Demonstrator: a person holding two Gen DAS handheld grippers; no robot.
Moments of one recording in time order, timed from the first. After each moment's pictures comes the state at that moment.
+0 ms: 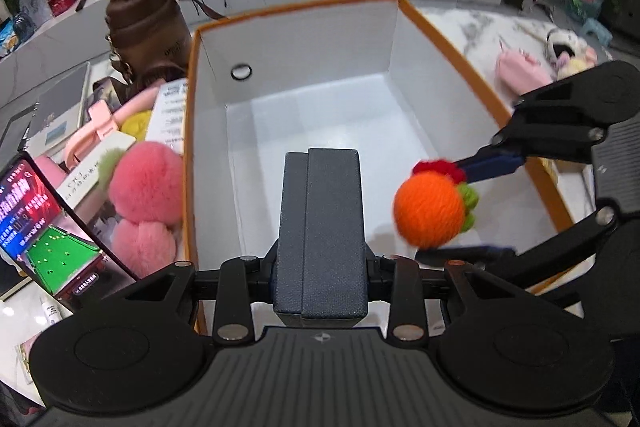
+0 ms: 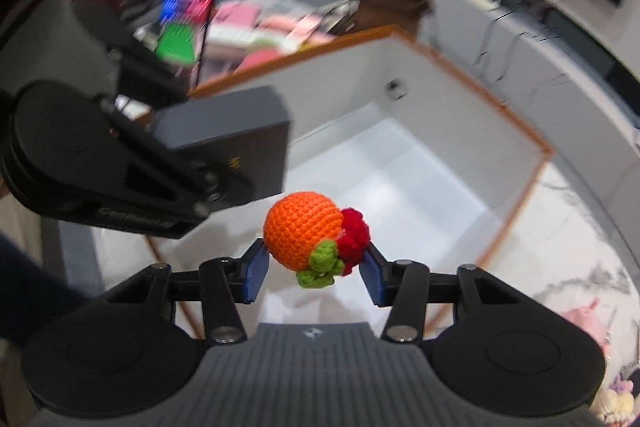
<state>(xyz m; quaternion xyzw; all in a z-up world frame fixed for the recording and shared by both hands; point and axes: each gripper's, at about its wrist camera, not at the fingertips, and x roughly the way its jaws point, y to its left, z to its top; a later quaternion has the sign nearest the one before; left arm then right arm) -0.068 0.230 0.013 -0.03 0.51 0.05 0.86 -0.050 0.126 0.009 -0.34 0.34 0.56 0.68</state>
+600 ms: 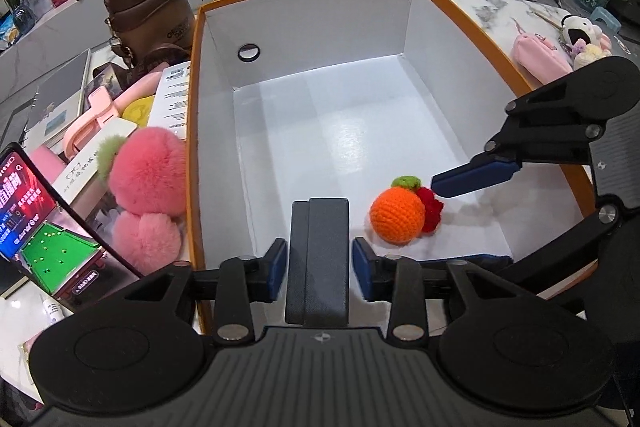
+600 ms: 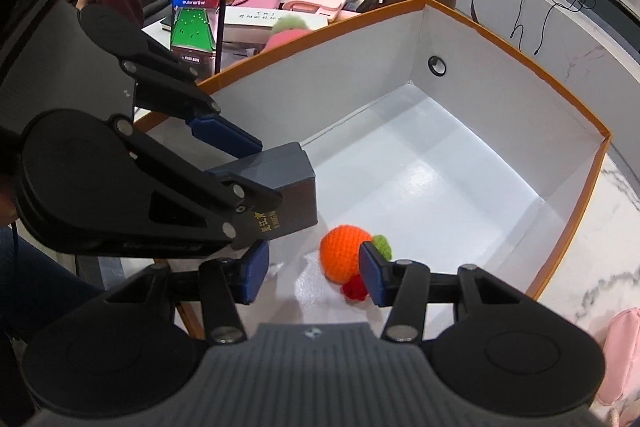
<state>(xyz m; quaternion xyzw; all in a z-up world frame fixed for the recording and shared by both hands) -0.061 0.241 0.000 -0.03 0.52 0.06 0.85 -0.039 0.140 -0.001 -0.31 0.38 0.57 0.66</state>
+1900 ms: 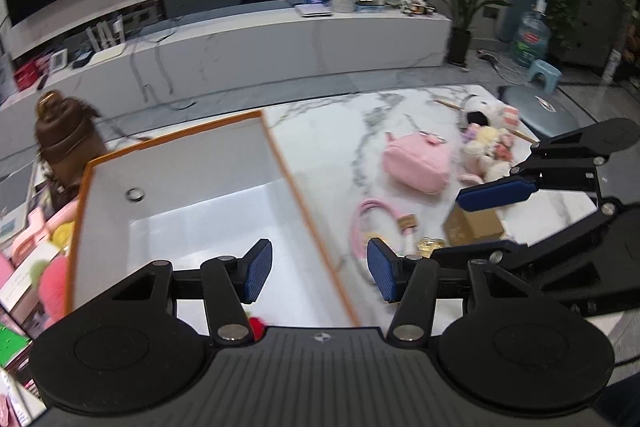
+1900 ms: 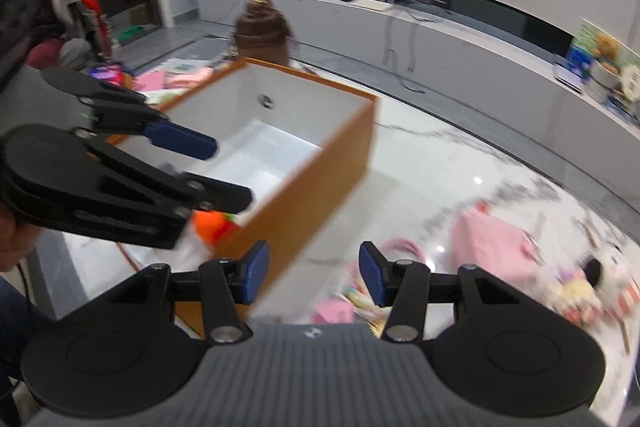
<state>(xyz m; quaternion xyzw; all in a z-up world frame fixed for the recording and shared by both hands) -0.028 0.121 0.059 -0.02 0.40 -0.01 0.92 0.010 -0.031 0.056 -0.21 0.34 0.46 0.79</state>
